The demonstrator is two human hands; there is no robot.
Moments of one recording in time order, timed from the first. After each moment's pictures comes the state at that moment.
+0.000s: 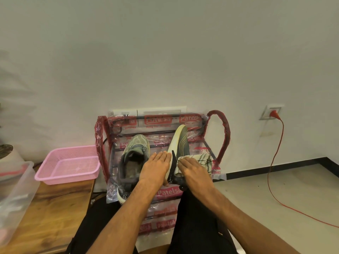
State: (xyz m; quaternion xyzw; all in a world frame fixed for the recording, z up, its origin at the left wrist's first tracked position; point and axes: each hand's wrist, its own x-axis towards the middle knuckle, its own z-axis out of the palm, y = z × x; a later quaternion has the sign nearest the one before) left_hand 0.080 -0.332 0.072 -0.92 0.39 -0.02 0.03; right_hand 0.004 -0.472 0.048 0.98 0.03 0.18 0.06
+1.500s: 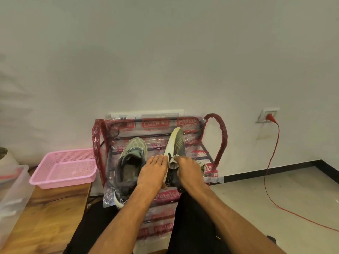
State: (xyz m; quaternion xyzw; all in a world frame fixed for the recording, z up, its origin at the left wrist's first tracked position) left_hand 0.079 -0.333 0.070 -0.93 0.37 -0.02 0.01; right_hand 0.029 -0.459 0.070 0.98 -0.11 0.14 -0.13
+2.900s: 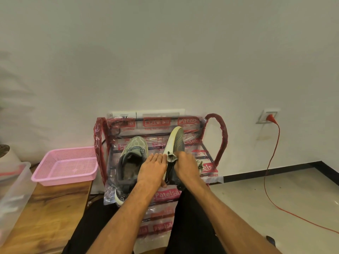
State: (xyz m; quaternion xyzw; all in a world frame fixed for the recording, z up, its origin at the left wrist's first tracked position) left_hand 0.082 -0.333 0.071 -0.93 0.36 -0.03 0.06; right_hand 0.044 -0.449 0.076 0.95 -0.17 0.15 -0.20
